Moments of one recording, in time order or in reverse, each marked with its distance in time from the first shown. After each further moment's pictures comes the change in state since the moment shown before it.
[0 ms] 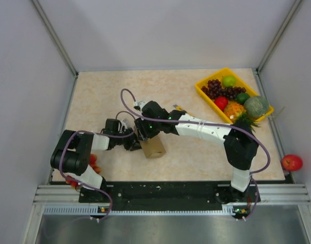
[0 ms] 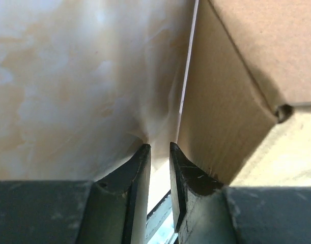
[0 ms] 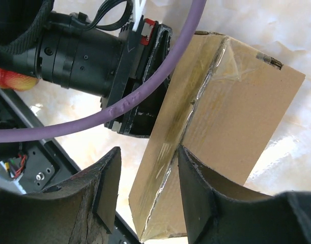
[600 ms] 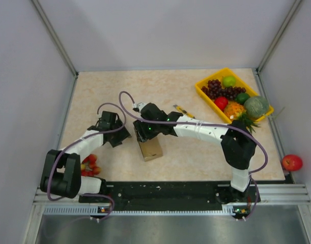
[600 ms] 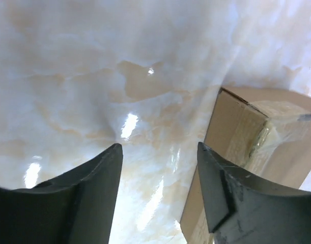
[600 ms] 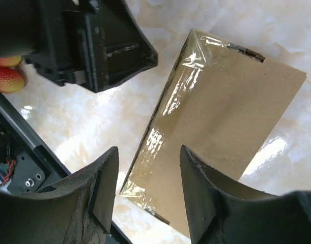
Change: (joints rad) left arm -0.017 -0.216 0.190 -0.530 -0.658 0.063; right arm 0.007 0.022 -0.004 0.010 0.045 -0.017
